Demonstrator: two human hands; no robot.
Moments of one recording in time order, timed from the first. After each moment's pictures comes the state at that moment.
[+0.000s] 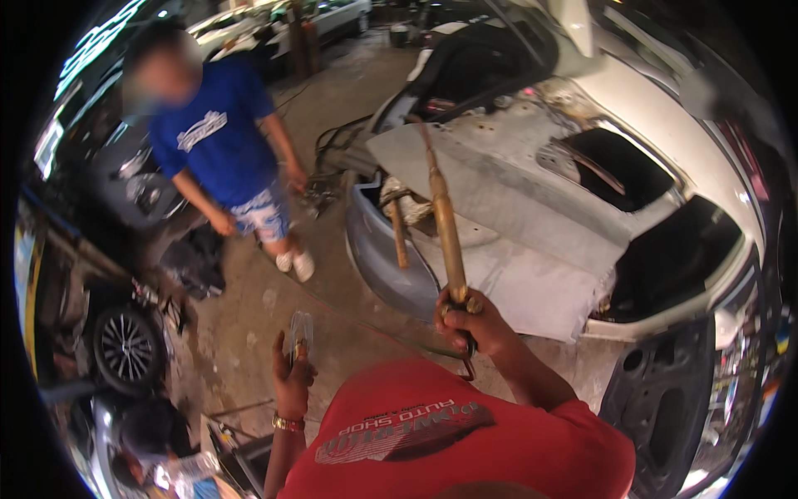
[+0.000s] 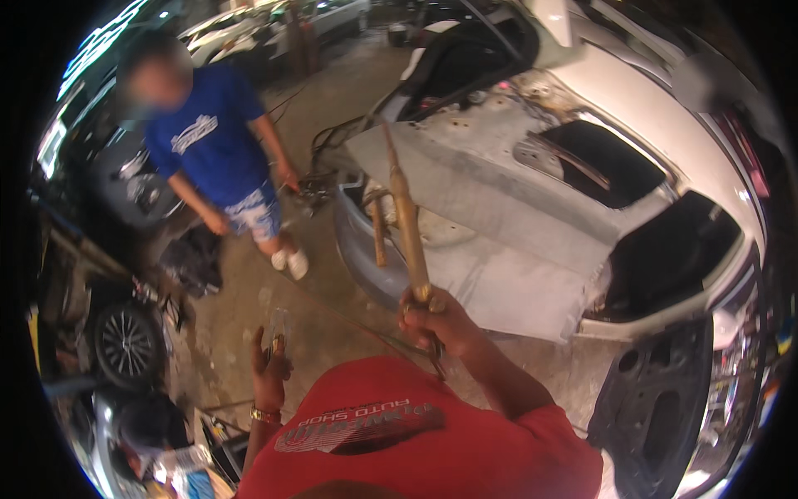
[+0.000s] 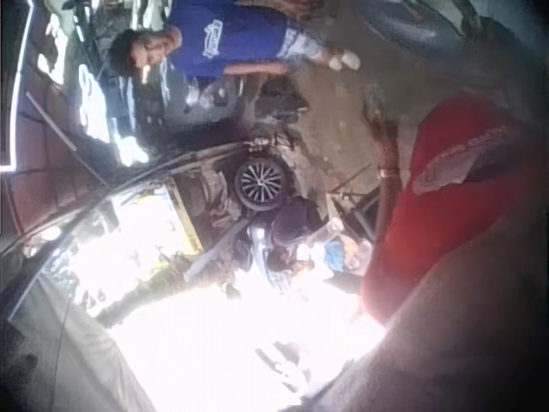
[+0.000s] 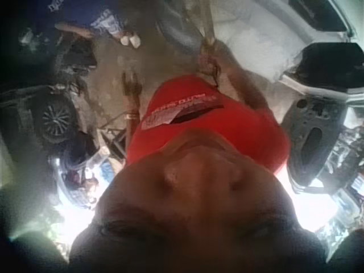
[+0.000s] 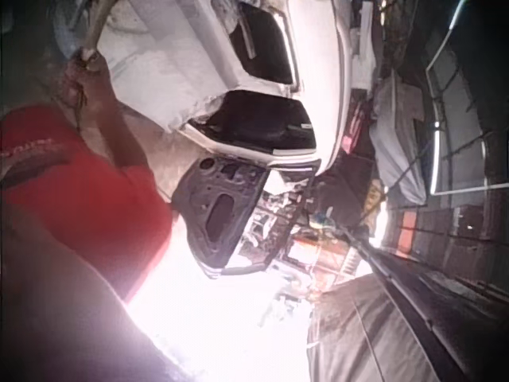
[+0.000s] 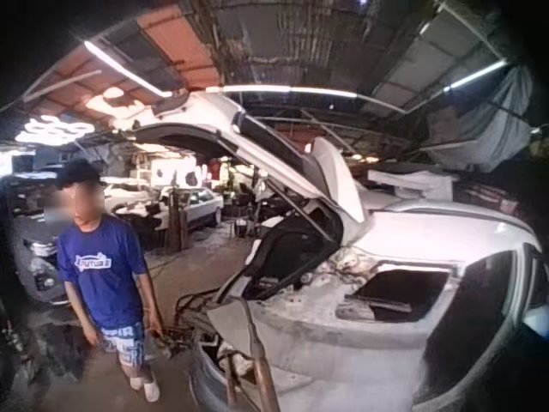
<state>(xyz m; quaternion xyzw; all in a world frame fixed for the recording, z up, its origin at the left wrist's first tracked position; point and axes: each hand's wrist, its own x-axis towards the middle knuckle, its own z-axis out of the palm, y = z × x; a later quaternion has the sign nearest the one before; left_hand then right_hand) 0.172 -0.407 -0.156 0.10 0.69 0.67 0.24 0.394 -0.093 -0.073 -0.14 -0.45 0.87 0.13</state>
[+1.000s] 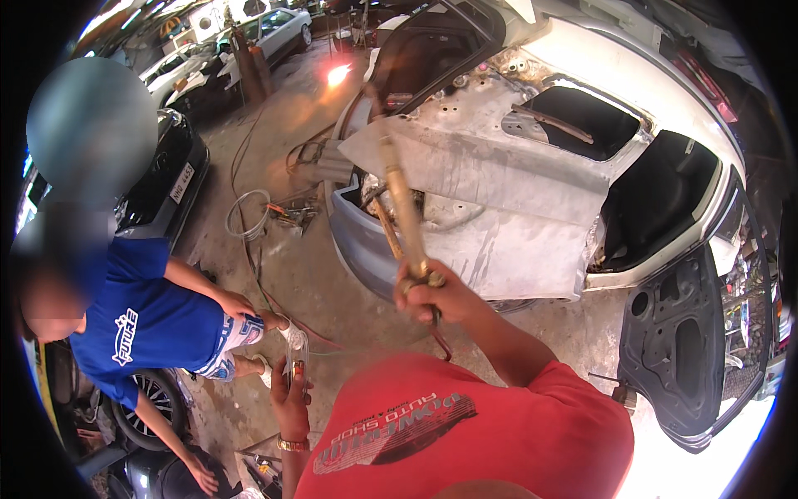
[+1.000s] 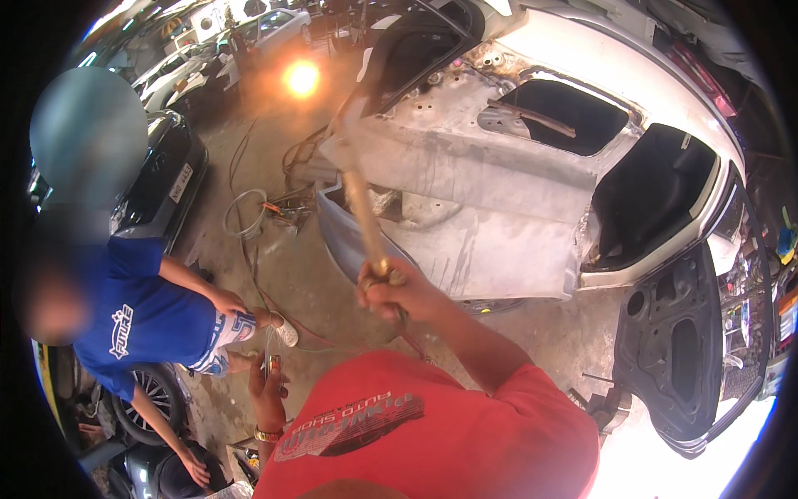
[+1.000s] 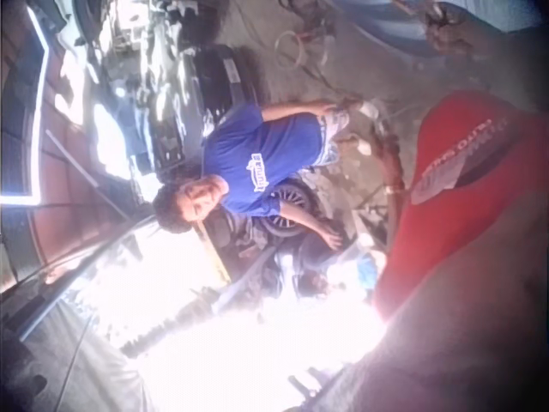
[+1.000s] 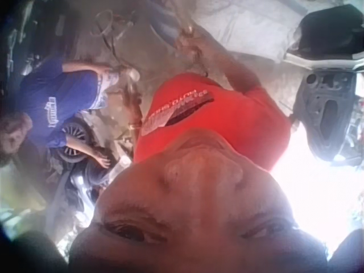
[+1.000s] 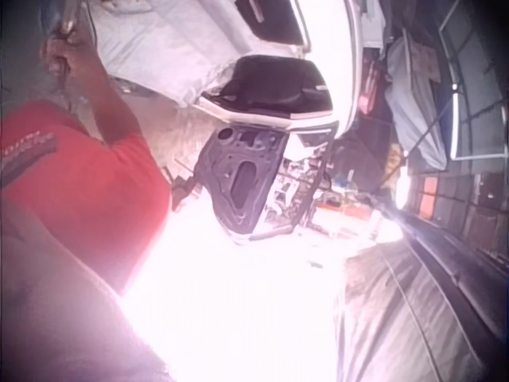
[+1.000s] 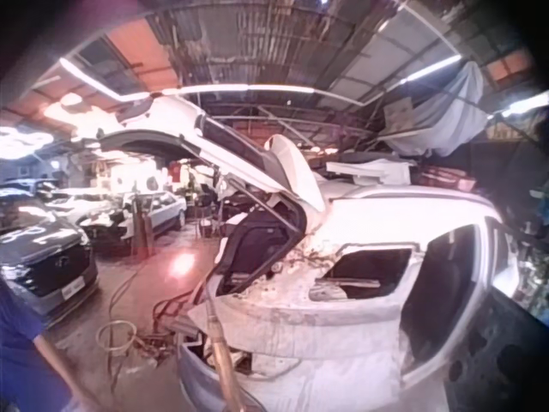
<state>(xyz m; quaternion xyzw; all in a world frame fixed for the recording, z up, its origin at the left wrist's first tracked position) 0.131 -0.455 -0.139 0.14 0.69 0.64 0.29 0.334 -0.124 -0.082 -0.05 -0.45 0.88 0.18</state>
